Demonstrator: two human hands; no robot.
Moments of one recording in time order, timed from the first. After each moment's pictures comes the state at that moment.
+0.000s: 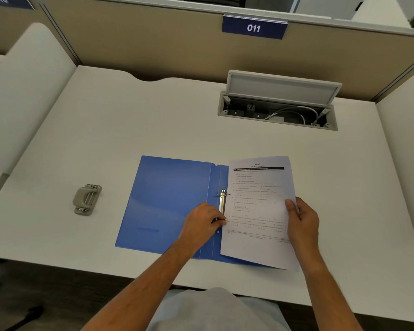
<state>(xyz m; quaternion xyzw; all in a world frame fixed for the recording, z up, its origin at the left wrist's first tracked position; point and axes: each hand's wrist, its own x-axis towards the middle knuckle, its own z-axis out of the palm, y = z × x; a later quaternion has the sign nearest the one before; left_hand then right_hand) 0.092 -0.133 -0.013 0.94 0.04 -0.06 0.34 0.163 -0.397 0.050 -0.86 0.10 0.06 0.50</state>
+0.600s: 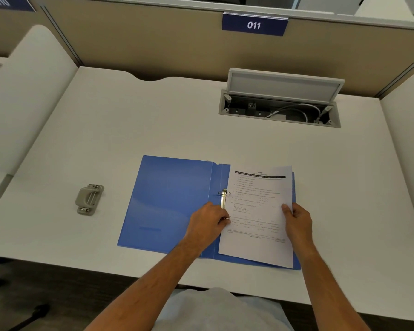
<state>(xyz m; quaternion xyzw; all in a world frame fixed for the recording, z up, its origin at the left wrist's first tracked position) 0.095 -0.144 -0.011 0.96 0.02 -0.07 0.27 0.177 -0.408 -0.006 -0.84 0.17 0.12 0.50</state>
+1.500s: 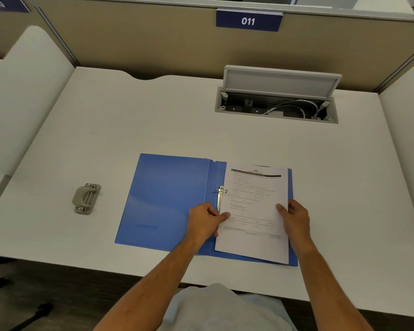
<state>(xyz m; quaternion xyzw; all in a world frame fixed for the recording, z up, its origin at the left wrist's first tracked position) 0.098 -0.162 -0.011 0.77 0.32 -0.13 0.53 0.183 -0.421 -0.024 -0.83 0.18 0.14 0.50</state>
